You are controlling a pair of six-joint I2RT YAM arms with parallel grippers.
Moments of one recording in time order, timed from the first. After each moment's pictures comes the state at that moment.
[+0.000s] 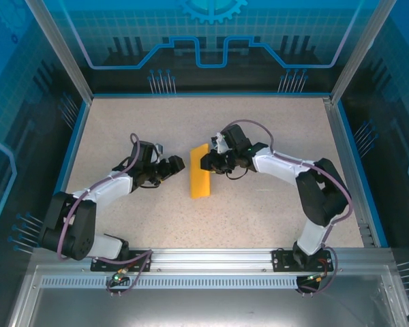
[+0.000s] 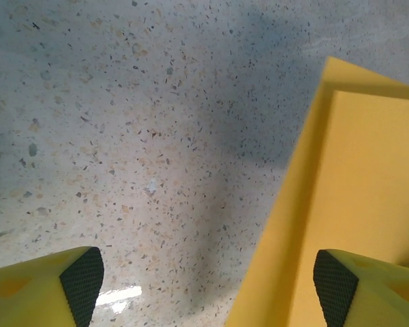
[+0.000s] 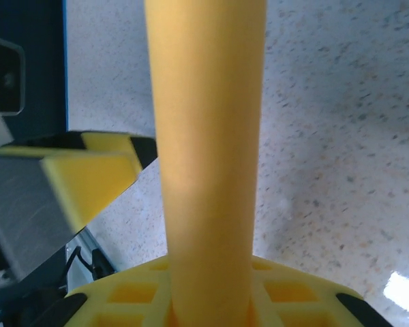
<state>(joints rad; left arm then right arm) -0.24 1.40 0.68 -0.13 0.41 -0.77 0.58 1.78 1.15 -0.26 -0.57 0.74</state>
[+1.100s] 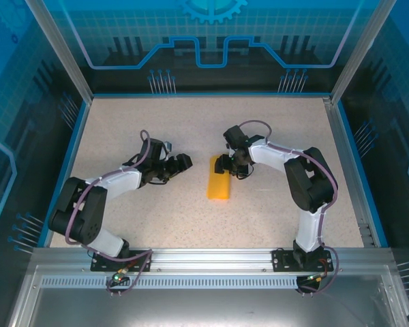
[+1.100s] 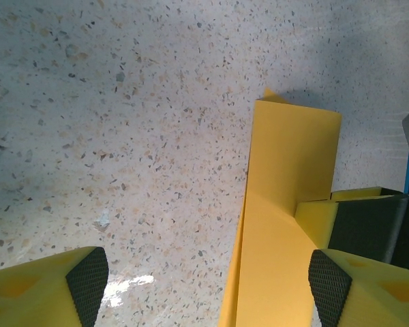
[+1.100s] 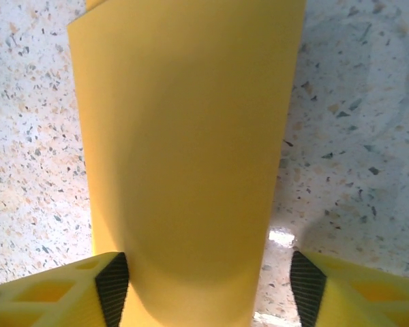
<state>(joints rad) -0.30 1.53 0.74 -0.03 0.42 -0.80 0.52 1.92 1.27 -0.63 -0.19 0.61</state>
